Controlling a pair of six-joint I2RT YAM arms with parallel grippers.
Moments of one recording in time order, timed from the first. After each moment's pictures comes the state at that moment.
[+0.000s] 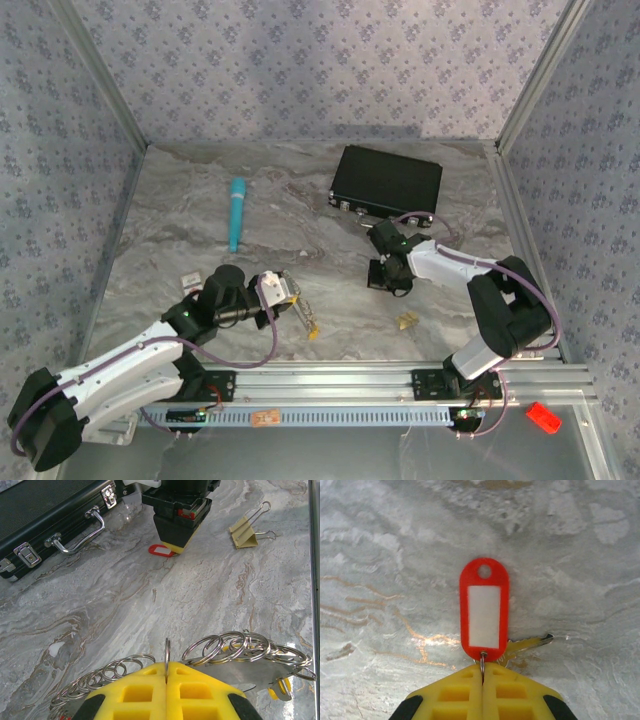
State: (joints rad) left arm -0.80 0.79 0.36 -0.07 0.31 0.31; right arm 0.55 1.56 0.85 -0.62 -0.04 0.63
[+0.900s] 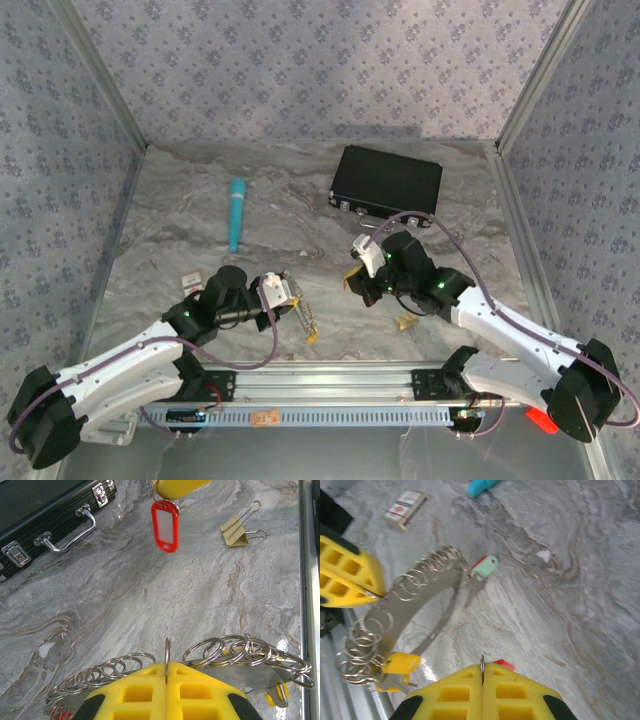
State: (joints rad) left arm -0.83 0.79 0.38 -0.09 0.31 0.30; right arm 0.74 1.01 0.70 -0.34 -0.32 0.05
